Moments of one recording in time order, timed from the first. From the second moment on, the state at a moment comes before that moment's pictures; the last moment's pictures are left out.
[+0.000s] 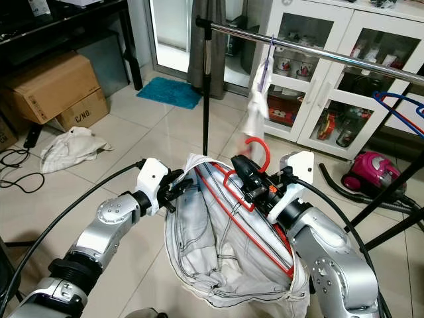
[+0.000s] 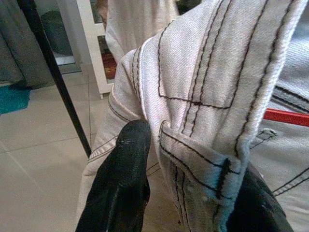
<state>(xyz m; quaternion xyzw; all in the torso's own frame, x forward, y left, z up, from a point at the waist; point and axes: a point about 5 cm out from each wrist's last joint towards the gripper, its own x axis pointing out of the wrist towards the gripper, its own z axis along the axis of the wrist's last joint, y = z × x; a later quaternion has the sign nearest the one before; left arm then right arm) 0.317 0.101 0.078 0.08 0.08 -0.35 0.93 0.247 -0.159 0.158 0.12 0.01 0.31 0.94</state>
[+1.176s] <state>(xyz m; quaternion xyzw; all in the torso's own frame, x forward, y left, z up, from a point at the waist) 0.310 0.116 0.128 -0.01 0.05 -0.46 0.89 0.241 -0.164 0.140 -0.01 0.07 0.32 0.94</state>
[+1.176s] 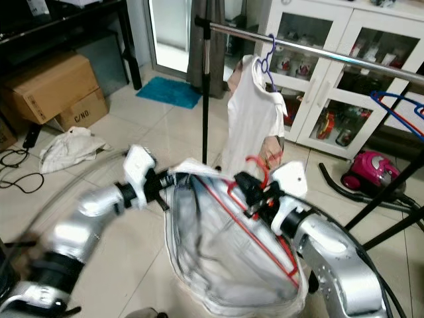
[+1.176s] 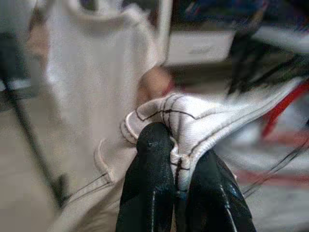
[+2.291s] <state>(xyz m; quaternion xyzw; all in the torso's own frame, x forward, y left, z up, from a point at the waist) 0.308 0.160 0.095 -0.01 0.12 -0.21 0.97 0.232 -0.205 0.131 0.10 0.08 0.09 0.99</state>
